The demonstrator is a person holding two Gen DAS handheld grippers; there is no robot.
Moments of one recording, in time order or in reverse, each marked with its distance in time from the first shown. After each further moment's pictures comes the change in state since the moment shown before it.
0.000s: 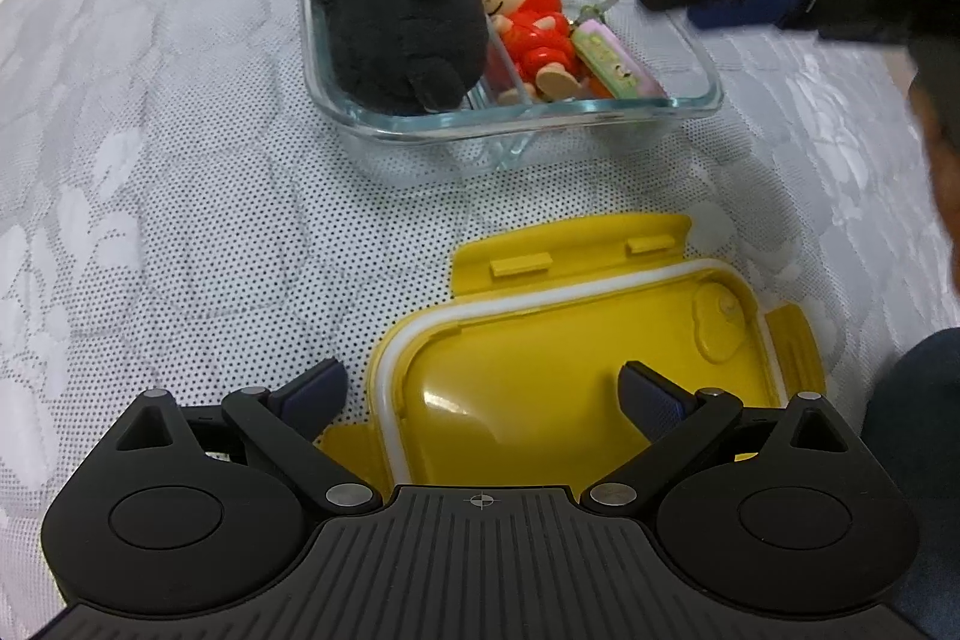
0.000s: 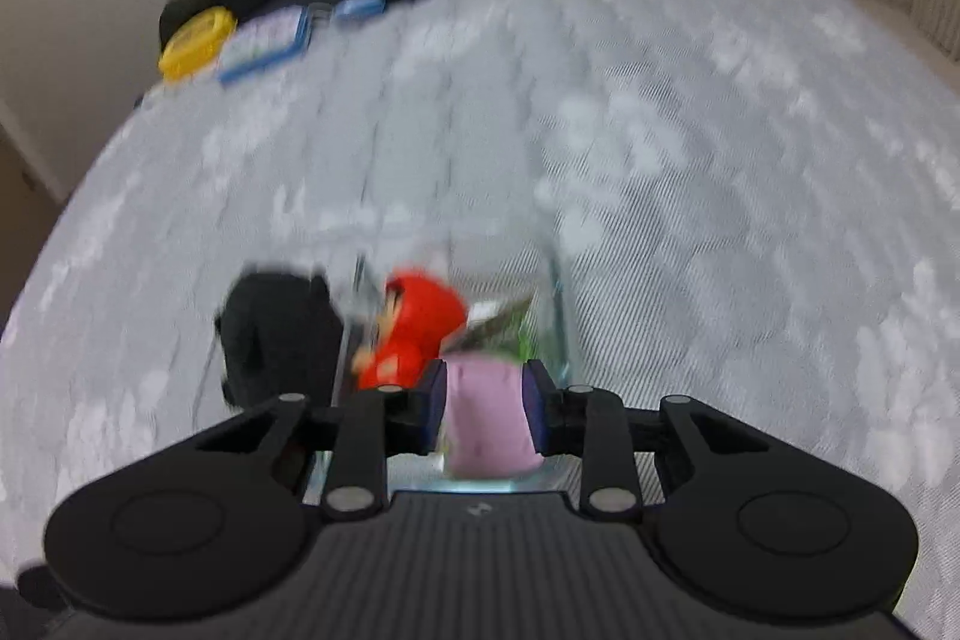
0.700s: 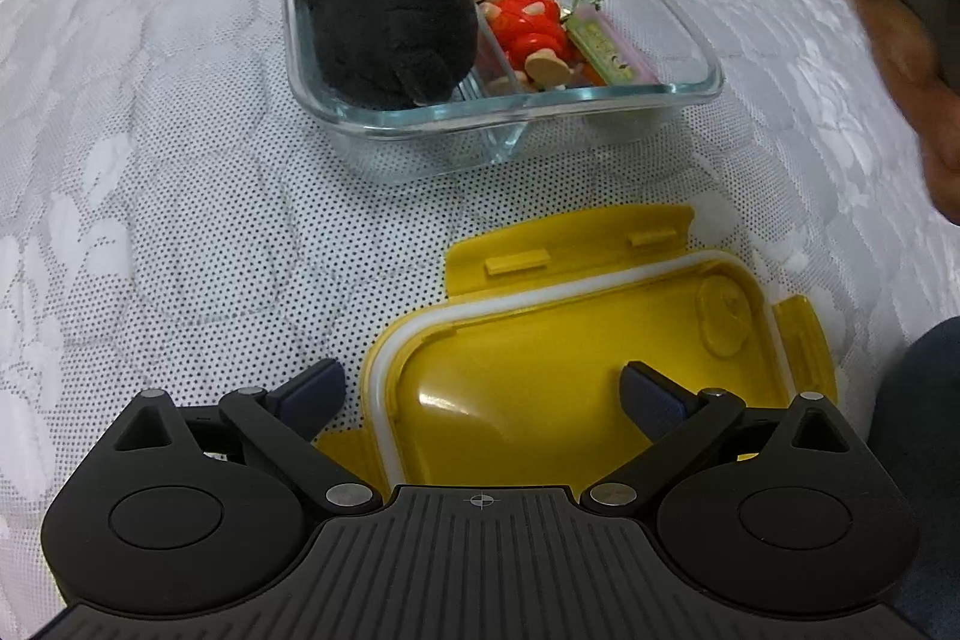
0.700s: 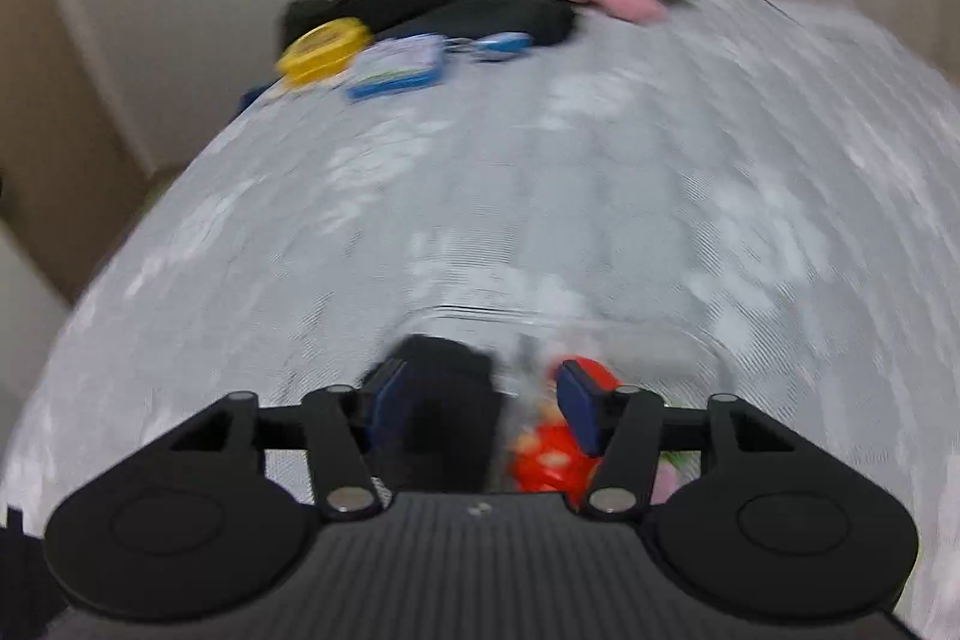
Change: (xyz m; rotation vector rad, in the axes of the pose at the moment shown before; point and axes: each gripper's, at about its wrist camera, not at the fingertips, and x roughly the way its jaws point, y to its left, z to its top) left arm 0.003 -0.002 0.000 0.023 0.009 0.007; right arm 0.011 0.067 0.018 -0.219 -0.053 0.173
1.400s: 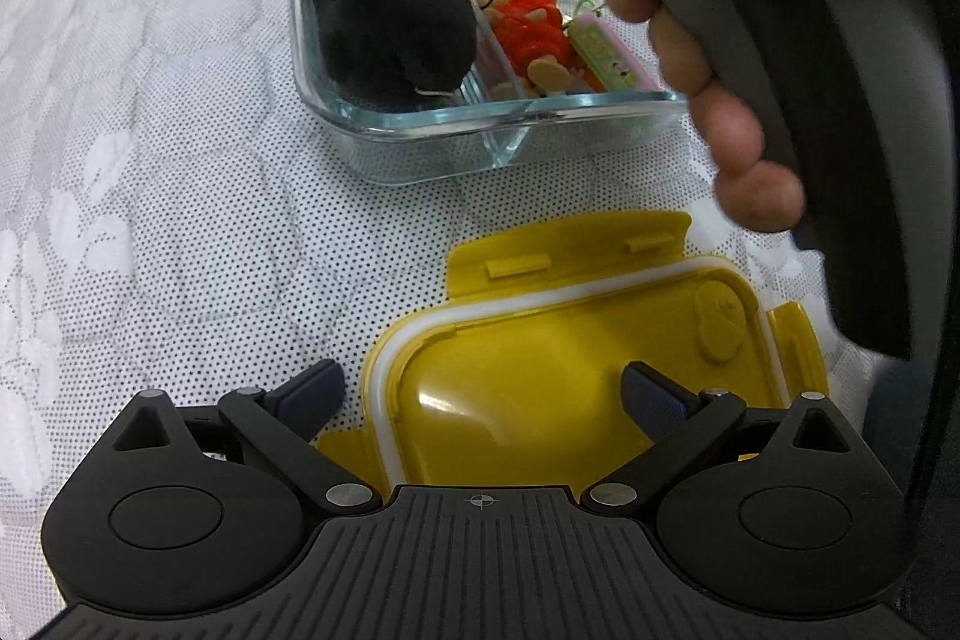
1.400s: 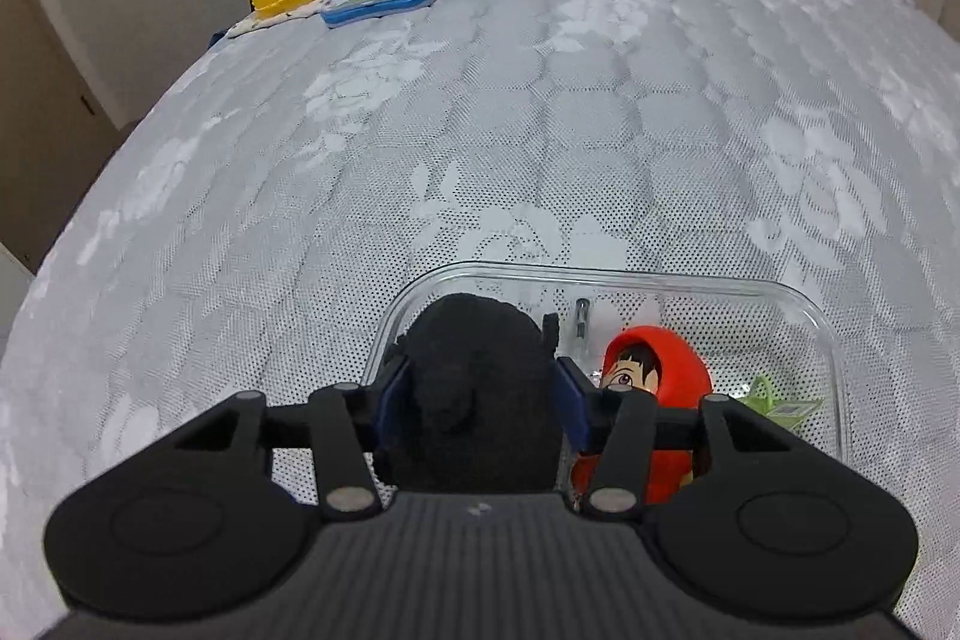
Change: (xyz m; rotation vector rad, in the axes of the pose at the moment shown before) left arm 0.000 0.000 0.000 -0.016 -0.006 -0.018; right arm 0.068 0.016 0.005 0.073 0.139 -0.042
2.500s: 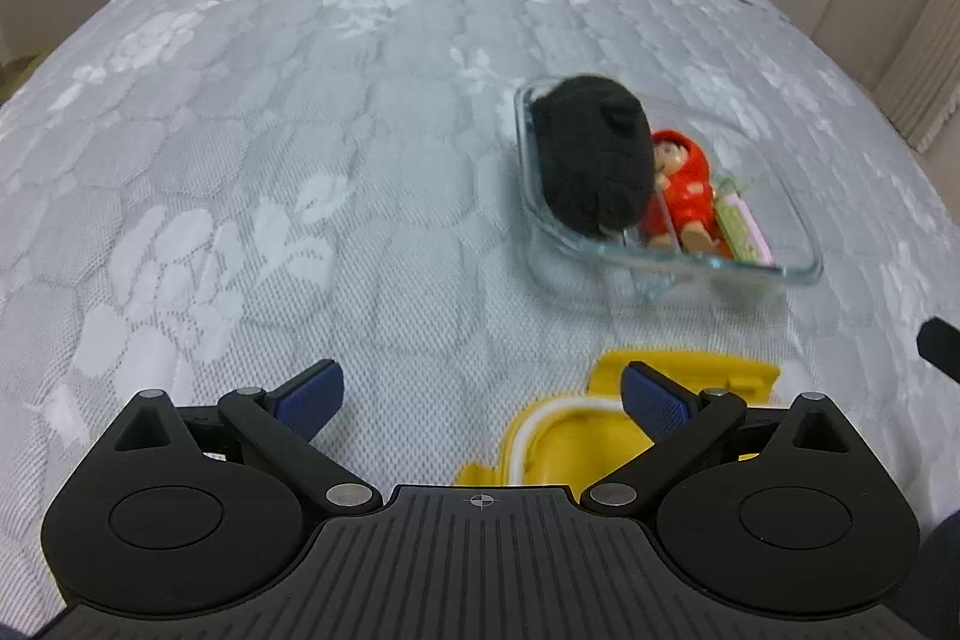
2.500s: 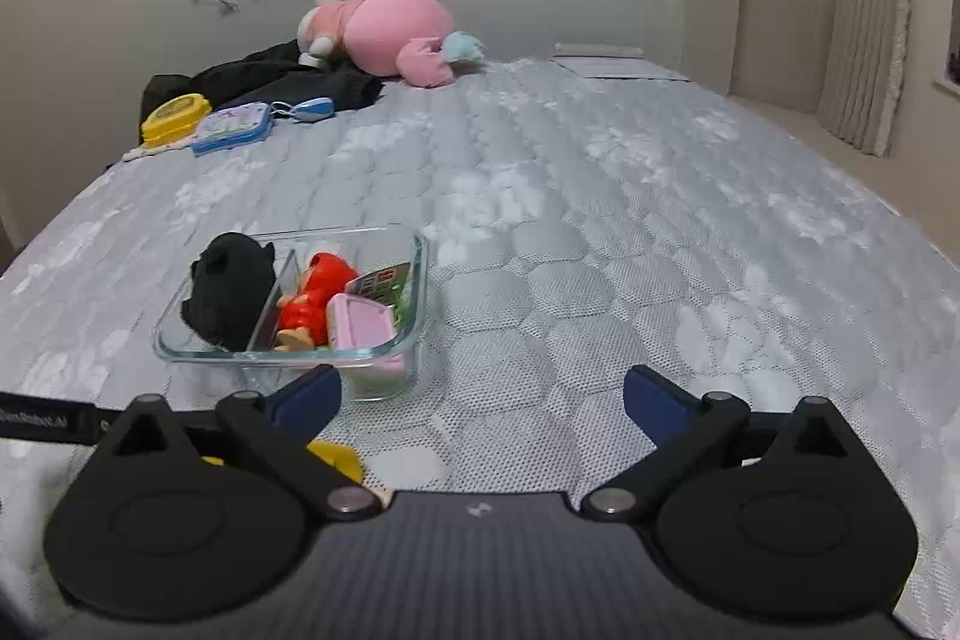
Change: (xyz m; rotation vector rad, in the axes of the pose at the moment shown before) left arm -0.046 0.017 -0.028 -0.261 -0.285 0.206; right arm -0.157 -0.094 -0.169 0.117 -0.329 -0.241
